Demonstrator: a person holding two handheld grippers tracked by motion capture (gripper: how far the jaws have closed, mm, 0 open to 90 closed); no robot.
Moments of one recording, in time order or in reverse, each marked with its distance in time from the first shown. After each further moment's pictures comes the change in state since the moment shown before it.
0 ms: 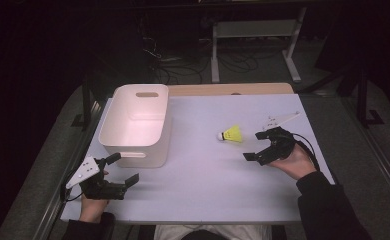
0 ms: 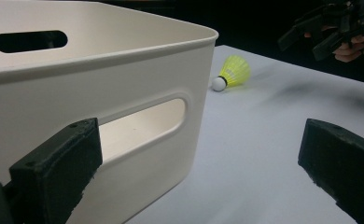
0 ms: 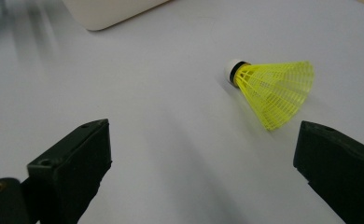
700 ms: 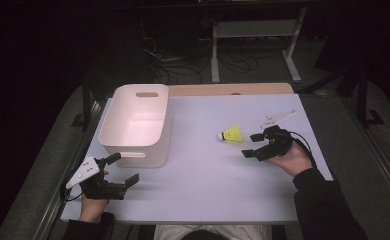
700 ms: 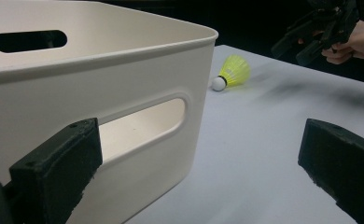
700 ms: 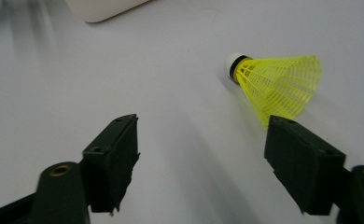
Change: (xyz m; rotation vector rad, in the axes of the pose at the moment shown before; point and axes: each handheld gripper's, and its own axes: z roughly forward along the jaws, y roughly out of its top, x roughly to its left) left arm 0.000 0.000 0.000 -0.001 -0.001 -0.001; right arm -0.012 -0.001 0.011 0.019 0.035 -0.012
